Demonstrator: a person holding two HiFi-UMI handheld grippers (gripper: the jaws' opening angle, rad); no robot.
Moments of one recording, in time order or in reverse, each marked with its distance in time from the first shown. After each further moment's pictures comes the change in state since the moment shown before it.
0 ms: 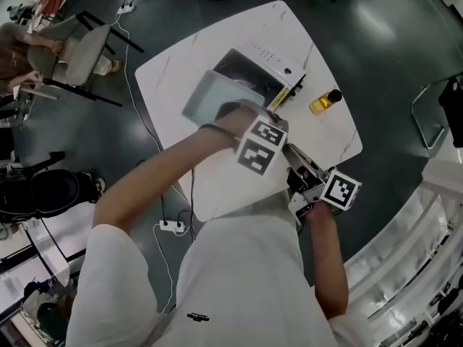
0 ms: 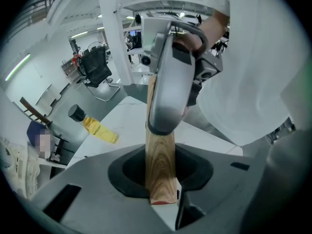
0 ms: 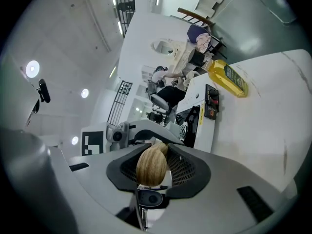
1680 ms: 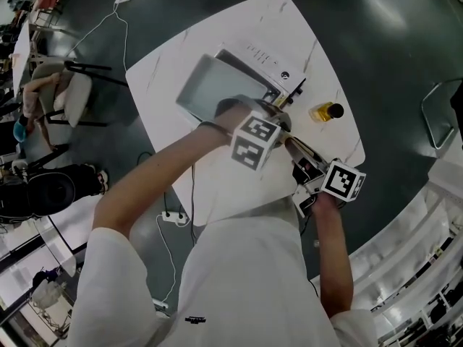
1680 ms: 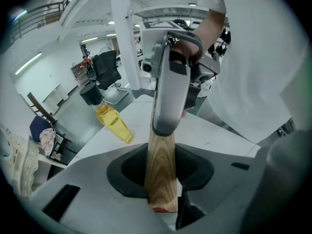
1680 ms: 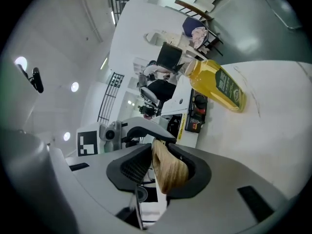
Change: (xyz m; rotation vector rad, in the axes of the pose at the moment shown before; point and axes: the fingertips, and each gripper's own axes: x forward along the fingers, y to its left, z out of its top) left arm 0.038 0.065 -0.019 -0.049 -0.098 0.066; right arm 0.023 -0.069 0.040 0.026 0.094 -0.089
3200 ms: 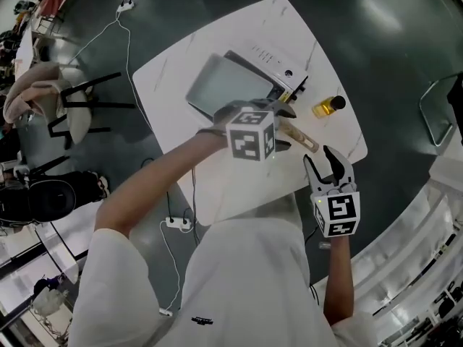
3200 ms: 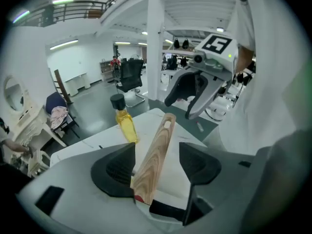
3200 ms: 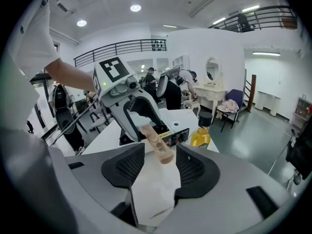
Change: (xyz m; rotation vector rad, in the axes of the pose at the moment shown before) left arm -0.042 0.004 0.016 -0.302 -0.154 0.091; right arm -0.066 0.025 -0.006 -1.028 0.058 -0.489
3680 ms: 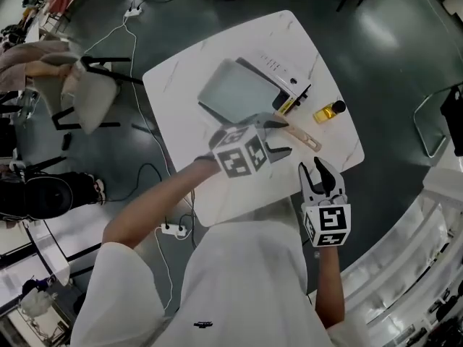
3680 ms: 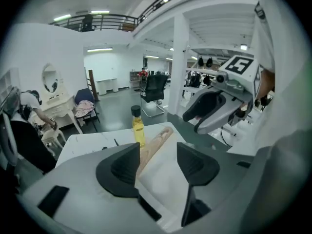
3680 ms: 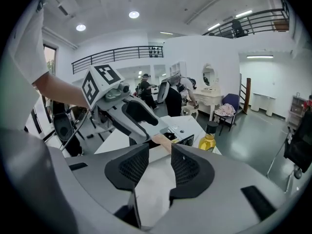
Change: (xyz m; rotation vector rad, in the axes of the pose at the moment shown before) left arm -0.055 -0.022 0.007 -0.254 -0.174 0.224; right arm -0.029 0.047 0.023 0.026 -0.074 -0.039
